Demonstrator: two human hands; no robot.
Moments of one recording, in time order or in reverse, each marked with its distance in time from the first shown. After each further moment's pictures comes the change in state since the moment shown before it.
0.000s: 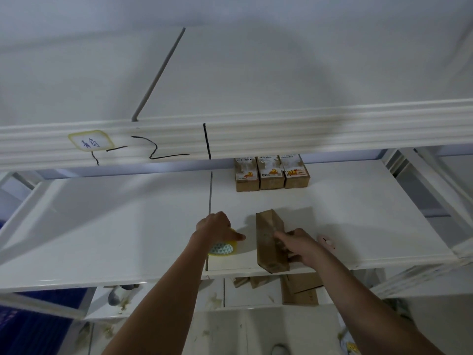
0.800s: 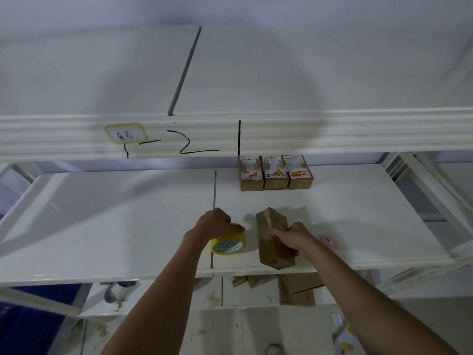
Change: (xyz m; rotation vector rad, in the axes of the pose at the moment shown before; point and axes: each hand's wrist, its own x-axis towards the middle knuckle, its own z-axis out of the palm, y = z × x) left_hand 0.000 -0.029 -0.007 -0.187 0.011 0.085; right_hand -0.005 -0.024 0.020 -0.123 0.112 -0.016
